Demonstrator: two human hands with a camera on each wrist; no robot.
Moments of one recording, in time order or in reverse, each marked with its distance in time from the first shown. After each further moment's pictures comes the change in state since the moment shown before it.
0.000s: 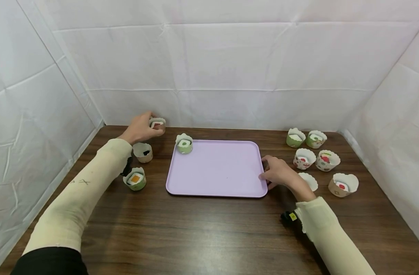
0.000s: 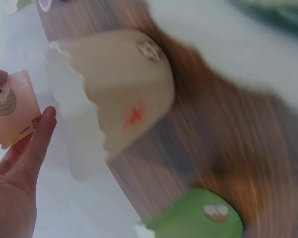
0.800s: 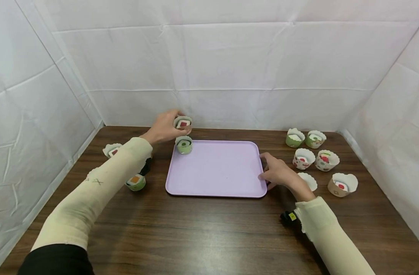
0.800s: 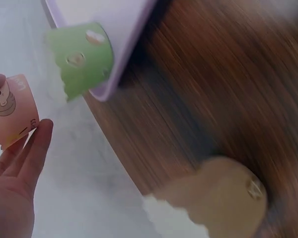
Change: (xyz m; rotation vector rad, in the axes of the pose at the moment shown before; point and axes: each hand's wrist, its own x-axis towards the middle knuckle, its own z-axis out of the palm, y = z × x) left_hand 0.017 0.069 0.028 -0.033 0.023 0.203; right_hand 0.001 0.000 0.000 0.016 0.004 -0.036
